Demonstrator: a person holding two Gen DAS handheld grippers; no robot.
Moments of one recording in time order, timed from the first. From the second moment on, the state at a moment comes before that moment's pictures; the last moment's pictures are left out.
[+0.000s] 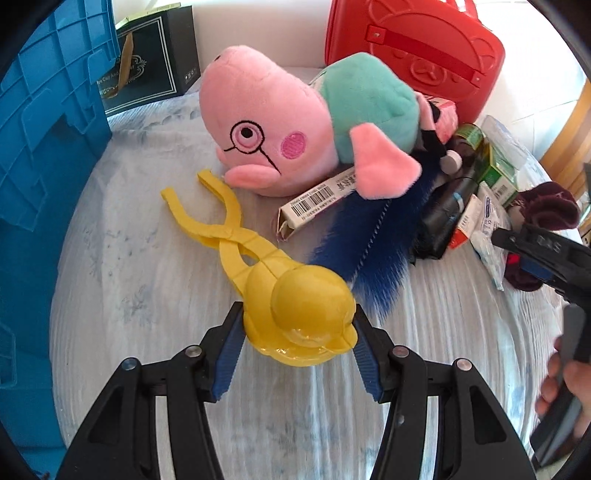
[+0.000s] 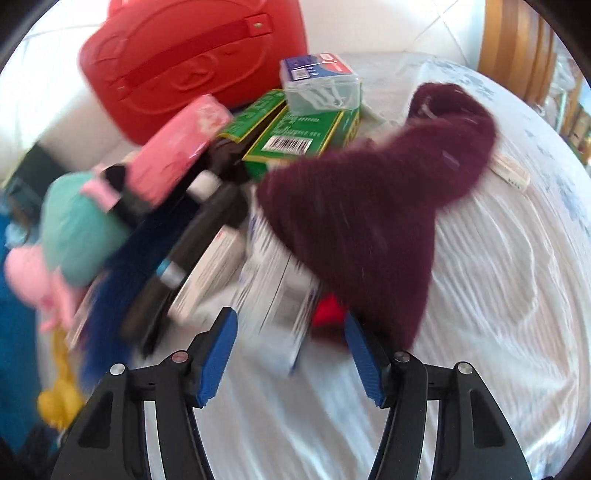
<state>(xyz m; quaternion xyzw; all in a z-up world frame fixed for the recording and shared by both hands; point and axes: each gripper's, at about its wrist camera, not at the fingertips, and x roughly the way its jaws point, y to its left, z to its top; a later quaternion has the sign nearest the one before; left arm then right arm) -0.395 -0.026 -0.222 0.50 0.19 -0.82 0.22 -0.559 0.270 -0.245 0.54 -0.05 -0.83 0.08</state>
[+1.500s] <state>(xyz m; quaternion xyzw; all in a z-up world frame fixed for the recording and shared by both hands) -0.318 0.045 -0.130 0.44 0.12 -0.86 0.22 -0.411 0.264 -0.176 0.49 0.10 -0.82 0.26</state>
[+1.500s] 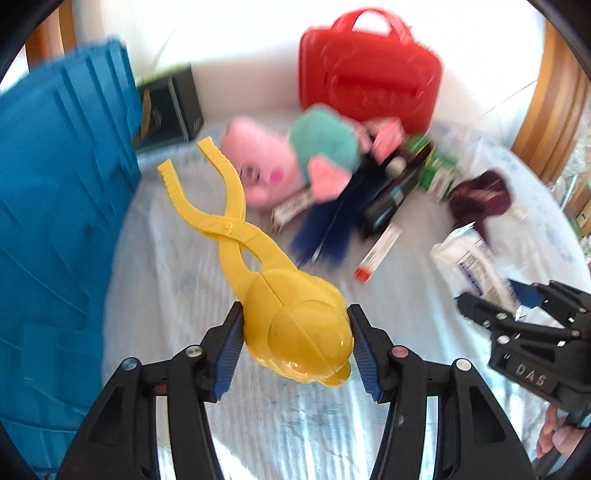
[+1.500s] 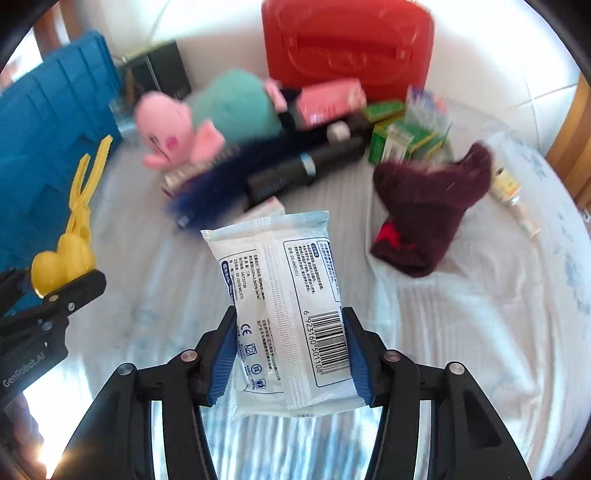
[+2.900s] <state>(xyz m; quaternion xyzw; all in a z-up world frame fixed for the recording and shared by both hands) -0.009 -0.244 0.038 0.38 0.13 -0.83 0.38 -0.180 -0.144 0.039 0.31 0.20 -0.80 0.48</state>
